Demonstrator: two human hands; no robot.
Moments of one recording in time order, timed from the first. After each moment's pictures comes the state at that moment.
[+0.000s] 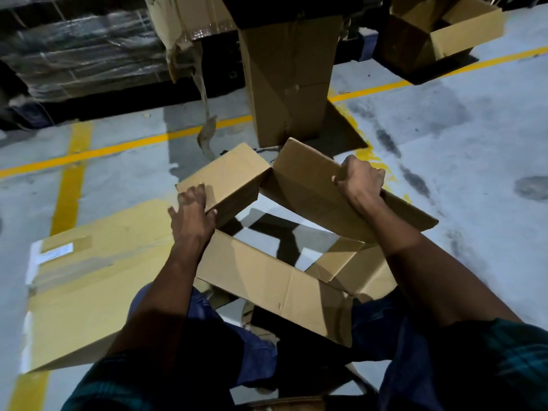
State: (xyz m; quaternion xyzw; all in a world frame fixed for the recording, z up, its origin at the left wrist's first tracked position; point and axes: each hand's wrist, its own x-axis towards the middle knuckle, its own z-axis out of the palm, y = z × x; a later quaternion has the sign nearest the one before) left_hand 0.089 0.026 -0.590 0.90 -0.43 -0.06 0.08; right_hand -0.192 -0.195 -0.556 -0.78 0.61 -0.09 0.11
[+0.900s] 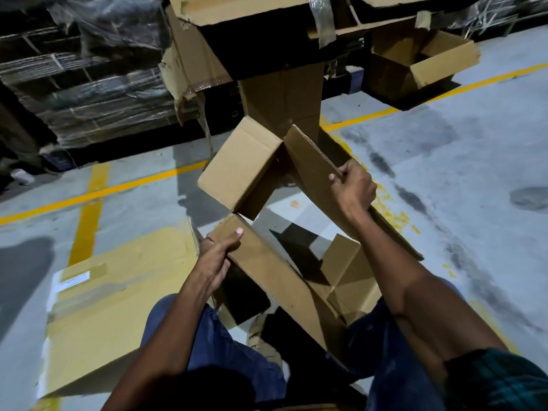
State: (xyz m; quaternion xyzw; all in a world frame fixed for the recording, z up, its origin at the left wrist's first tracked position) left_hand 0.008 0.044 -0.547 0.59 -0.09 -0.48 0.64; right_hand -0.200 -0.156 -0.494 -0.64 0.66 -0.33 0.23
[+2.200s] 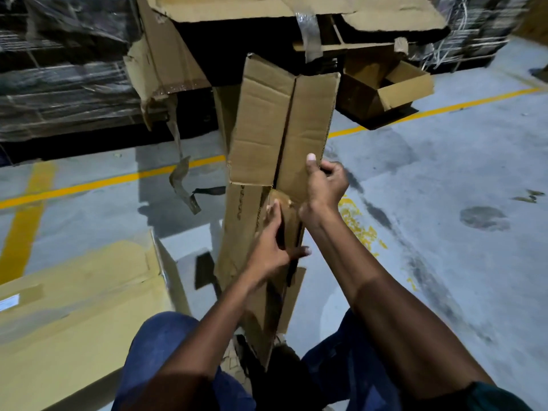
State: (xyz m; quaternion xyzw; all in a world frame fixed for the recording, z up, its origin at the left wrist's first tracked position) left_hand -0.080 -0.052 -0.546 0.66 -0.50 -0.38 0.41; right_hand -0.142 -0.160 -0.454 -0.30 0.52 -0.62 0.51
